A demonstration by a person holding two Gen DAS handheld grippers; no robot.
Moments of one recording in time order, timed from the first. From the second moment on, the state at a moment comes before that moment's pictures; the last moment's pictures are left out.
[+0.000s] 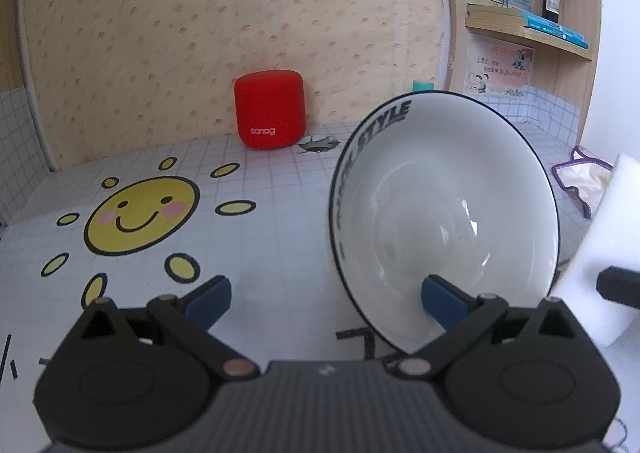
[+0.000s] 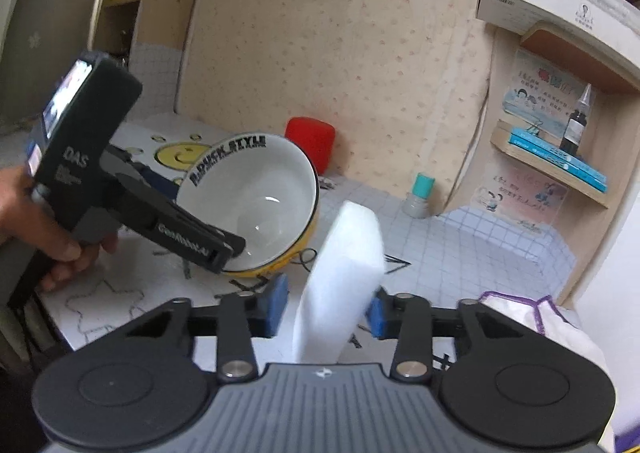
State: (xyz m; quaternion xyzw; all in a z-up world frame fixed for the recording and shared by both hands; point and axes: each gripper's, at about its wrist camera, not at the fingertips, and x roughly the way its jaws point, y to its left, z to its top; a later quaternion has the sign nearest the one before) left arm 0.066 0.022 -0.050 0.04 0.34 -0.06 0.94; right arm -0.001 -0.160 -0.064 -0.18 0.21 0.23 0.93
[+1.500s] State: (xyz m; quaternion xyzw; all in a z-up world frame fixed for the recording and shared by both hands) left arm 0.056 0.022 -0.052 0.02 0.33 -0.10 0.94; right arm 0.018 -0.142 -0.046 -0.07 0.16 0.25 0.95
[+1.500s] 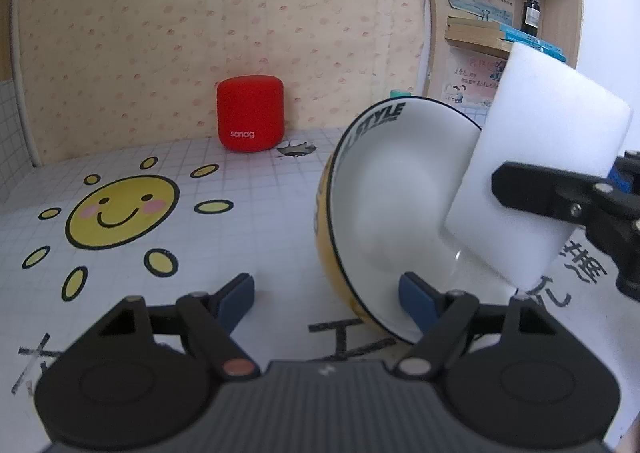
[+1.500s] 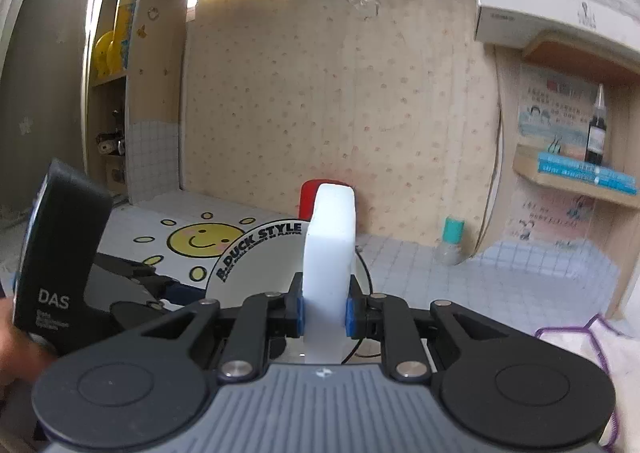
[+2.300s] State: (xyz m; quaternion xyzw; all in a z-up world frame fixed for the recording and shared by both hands) left arm 0.063 0.042 -0.048 0.01 0.31 -0.07 0.95; right arm 0.028 -0.131 -0.049 -0.05 0.18 0.25 0.95
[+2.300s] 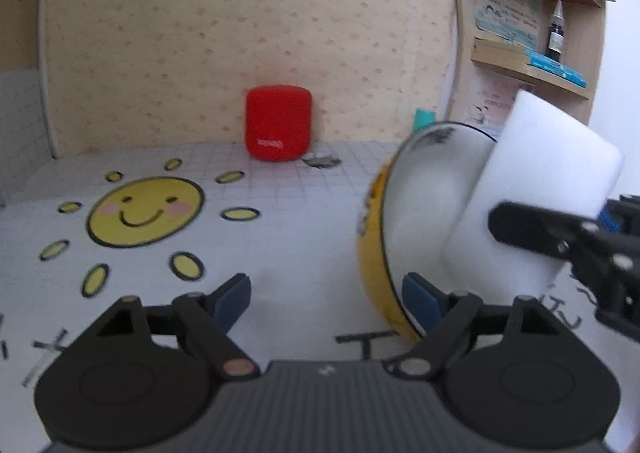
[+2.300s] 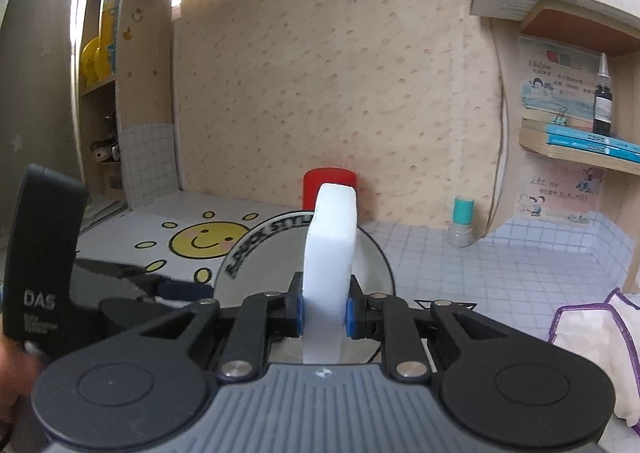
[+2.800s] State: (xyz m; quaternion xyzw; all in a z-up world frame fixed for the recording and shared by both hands) left arm 0.058 0.044 -0.052 0.01 0.33 -0.06 0.94; right arm 0.033 -0.112 -0.049 -0.06 0.18 0.26 0.95
